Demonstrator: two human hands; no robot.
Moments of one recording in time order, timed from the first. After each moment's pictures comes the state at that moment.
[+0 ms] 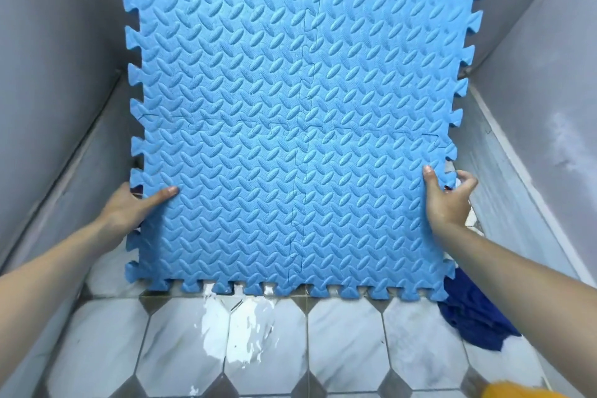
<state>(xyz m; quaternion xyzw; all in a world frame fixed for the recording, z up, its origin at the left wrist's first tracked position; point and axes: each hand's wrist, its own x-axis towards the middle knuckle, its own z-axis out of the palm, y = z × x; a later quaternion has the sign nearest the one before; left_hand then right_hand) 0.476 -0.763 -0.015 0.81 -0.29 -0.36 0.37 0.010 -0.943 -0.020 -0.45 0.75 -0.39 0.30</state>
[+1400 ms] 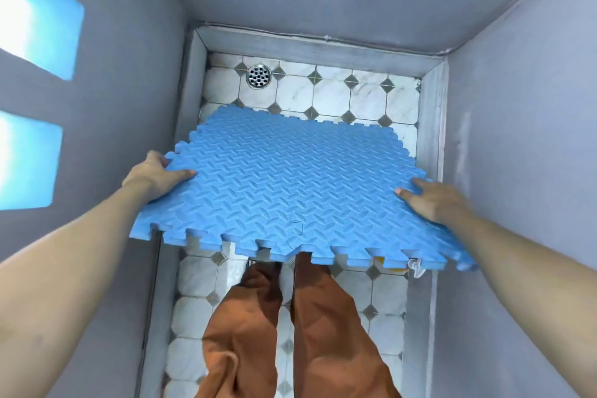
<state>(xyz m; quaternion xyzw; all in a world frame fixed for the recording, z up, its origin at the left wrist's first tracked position) 0.445 -0.672 0.315 0.88 -0.19 -0.42 -0.06 -0.025 -0.859 0.312 -0.63 0.62 0.38 0.28</state>
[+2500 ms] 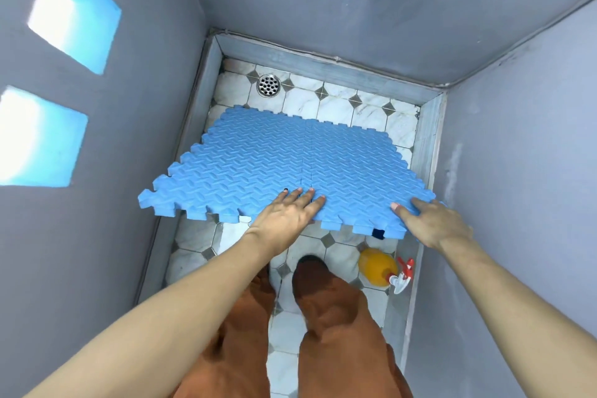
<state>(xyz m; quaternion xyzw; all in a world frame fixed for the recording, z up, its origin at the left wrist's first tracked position) 0.235 -0.699 0.355 0.64 -0.69 -0.32 -0.08 -0.013 -0.853 0.376 -0.65 0.63 0.38 0.22</state>
